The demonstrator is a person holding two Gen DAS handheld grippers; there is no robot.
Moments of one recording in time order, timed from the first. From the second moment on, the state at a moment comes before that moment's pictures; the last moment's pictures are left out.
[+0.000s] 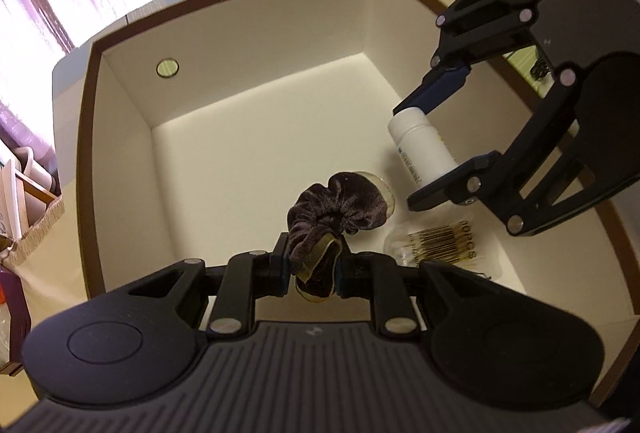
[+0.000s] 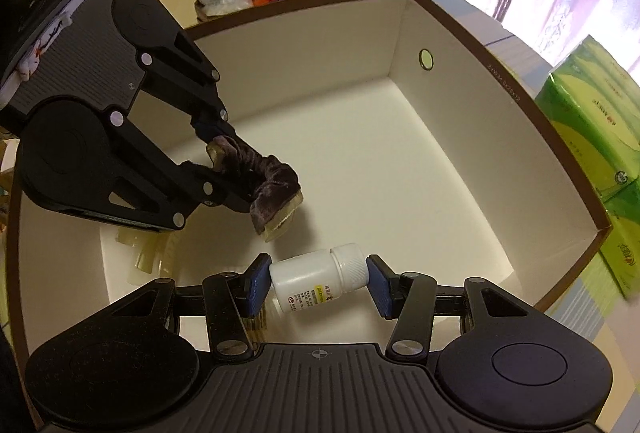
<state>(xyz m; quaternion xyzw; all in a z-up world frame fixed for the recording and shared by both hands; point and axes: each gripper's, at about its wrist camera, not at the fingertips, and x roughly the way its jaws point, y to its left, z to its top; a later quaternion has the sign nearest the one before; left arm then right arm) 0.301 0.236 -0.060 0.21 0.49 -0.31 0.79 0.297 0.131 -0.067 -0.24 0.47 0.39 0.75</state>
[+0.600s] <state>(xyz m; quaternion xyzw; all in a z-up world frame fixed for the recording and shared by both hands) 0.305 0.239 -0.065 0.19 0.50 -0.30 0.79 0.288 0.129 -0.057 -0.27 0.44 0.40 0.76</state>
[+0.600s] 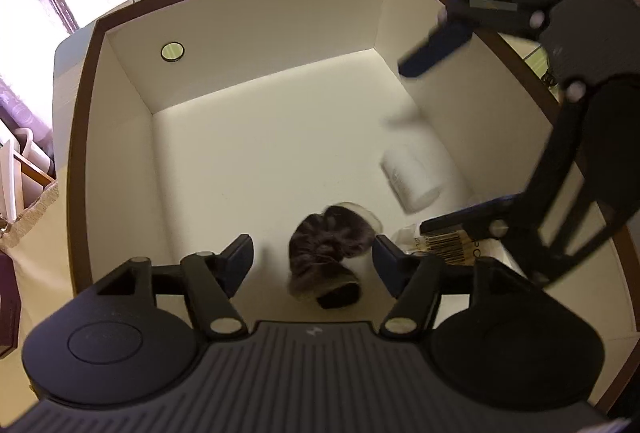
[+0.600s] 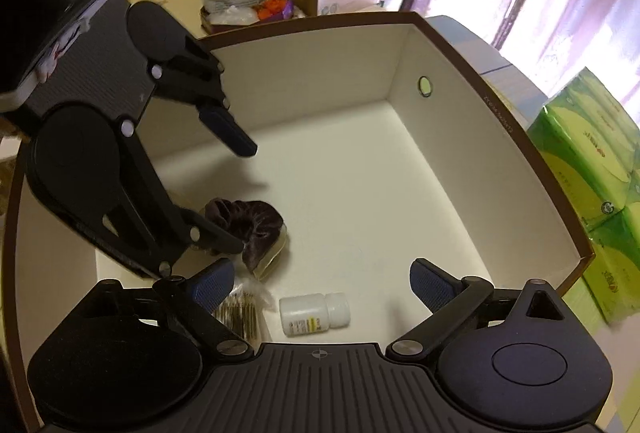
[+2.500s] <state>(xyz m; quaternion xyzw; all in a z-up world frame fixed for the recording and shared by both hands) 0.203 0.255 0.043 0.18 0.44 -0.22 0.85 0.155 0.093 0.017 -0.24 0.36 0.43 0.79</state>
